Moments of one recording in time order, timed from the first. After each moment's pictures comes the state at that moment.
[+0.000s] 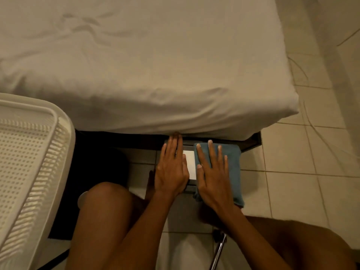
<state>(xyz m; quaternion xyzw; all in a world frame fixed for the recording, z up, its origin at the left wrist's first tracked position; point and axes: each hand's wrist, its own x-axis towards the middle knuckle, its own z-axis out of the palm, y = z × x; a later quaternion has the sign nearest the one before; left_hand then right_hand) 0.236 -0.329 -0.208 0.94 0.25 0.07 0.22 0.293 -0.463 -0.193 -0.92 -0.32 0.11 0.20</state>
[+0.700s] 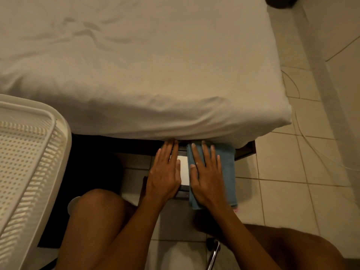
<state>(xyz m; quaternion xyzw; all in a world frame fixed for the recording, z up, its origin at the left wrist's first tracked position) 0.233 -0.318 -0.213 0.93 0.24 0.09 0.26 0.309 -0.447 -0.189 -0.92 -0.32 0.11 0.19</state>
